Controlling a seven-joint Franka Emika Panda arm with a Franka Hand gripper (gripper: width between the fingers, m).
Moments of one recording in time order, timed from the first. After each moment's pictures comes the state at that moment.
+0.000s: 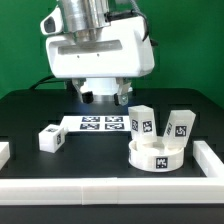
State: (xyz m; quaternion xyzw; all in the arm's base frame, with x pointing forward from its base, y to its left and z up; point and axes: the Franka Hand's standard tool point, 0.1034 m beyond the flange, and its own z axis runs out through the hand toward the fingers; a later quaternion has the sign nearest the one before) arm 0.562 -0.029 0.114 -0.92 0.39 0.01 0.08
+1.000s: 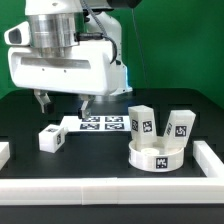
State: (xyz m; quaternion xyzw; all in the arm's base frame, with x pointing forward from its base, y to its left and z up) arm 0.544 -0.098 0.089 -0.96 0.29 0.02 0.02
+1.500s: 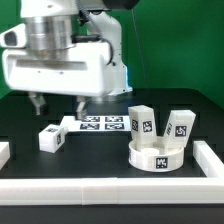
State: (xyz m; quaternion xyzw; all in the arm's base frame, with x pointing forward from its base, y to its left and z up) arm 0.530 -0.131 0.076 -0.96 0.26 0.02 0.02
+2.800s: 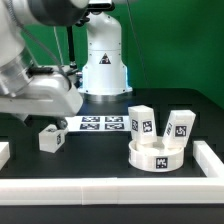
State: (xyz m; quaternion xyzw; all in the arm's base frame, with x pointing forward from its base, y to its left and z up) arm 0.490 -0.149 0.047 -0.92 0.25 0.27 0.12
